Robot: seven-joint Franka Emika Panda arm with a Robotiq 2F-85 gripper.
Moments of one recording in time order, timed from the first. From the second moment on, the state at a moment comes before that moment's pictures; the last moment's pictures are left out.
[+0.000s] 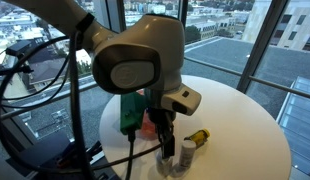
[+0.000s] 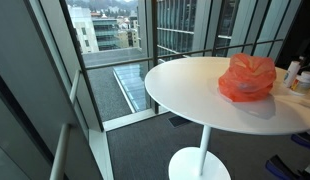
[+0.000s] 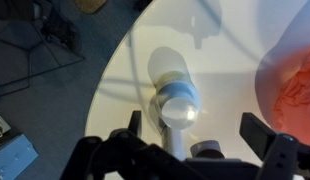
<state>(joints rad) -0.33 -0.15 -0.23 -2.57 -0.16 2.41 0.23</state>
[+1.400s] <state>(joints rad) -0.30 -0.01 -0.25 -2.56 -0.17 2.56 0.23</state>
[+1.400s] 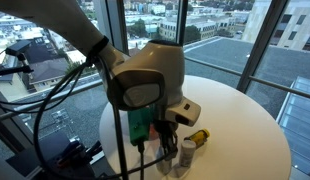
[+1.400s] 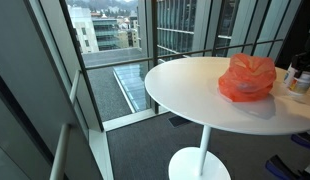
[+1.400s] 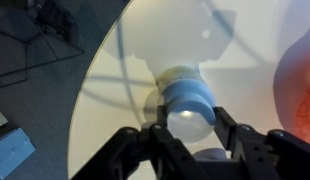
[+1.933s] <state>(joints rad) -0.27 -0.08 -0.24 -2.56 -0.17 2.51 0.23</state>
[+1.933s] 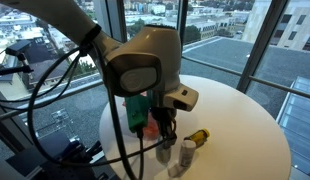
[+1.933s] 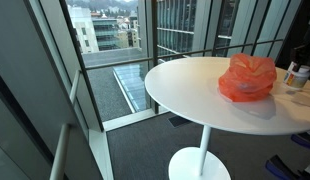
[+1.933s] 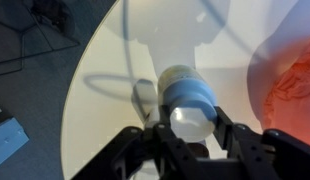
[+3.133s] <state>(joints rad) -0.18 -0.31 -0.08 -2.38 -0.13 2.18 0.25</state>
